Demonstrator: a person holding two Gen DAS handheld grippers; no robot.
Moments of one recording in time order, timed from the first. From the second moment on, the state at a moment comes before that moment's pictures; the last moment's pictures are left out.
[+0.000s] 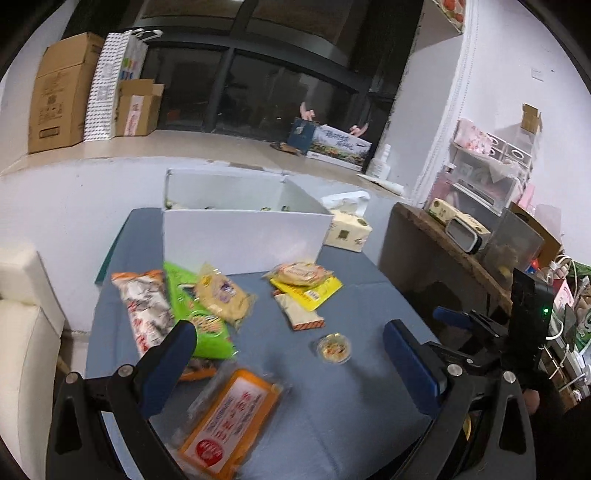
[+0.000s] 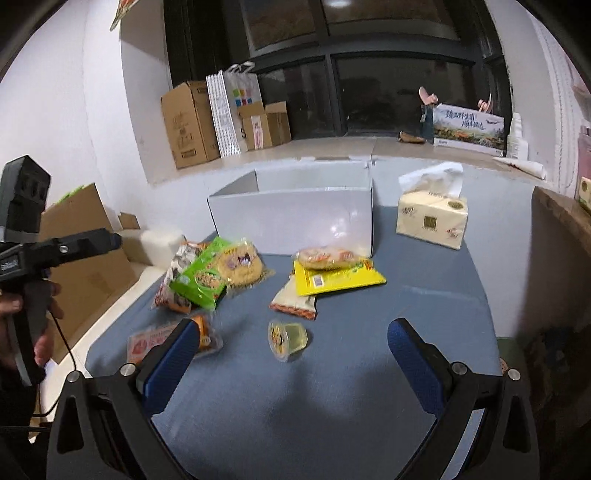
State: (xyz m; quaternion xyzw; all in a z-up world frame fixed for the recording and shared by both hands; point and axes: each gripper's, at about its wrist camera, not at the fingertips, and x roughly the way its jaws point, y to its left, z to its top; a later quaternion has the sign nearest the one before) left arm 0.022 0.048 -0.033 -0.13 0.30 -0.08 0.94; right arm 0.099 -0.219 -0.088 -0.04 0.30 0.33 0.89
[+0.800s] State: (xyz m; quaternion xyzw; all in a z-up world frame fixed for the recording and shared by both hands) left arm 0.005 0.068 -0.053 -0.11 0.32 -0.06 0.94; right arm 0.168 -0.138 -0.164 -0.10 0.41 0.34 0.84
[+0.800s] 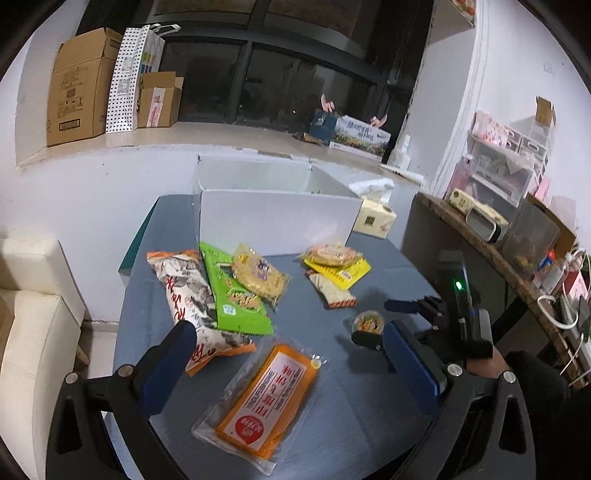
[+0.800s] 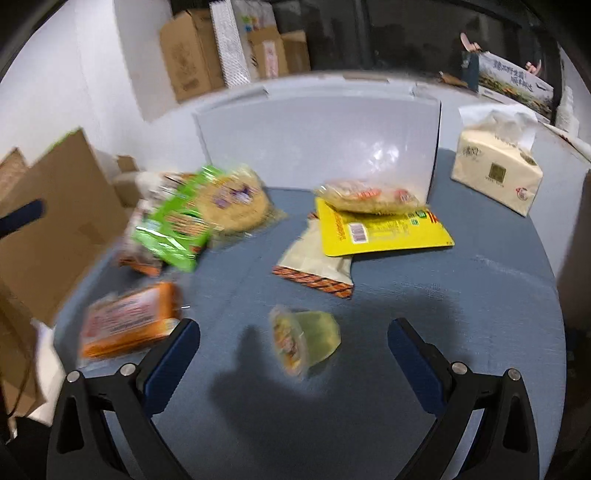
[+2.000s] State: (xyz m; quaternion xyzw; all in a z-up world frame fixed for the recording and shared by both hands) left arm 0.053 0.033 -0.167 0.05 0.47 -0.12 0.87; right arm 0.119 -0.224 -0.105 -0.01 0.35 0.33 0.88
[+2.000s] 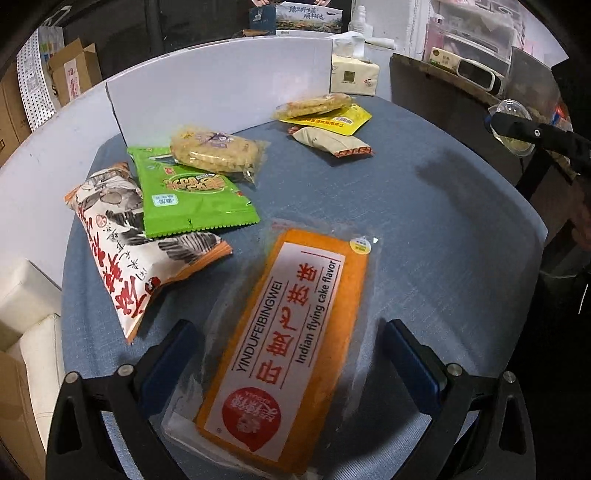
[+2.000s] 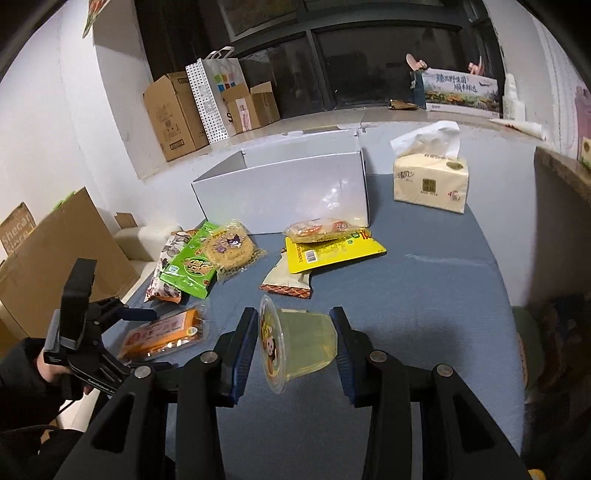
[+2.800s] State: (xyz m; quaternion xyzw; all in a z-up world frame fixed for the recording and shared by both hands) left arm 0.097 0.073 -0.029 -0.09 0.29 -0.07 0.95; right arm 0.153 -0.185 -0.046 -0.02 0.29 0.35 0.89
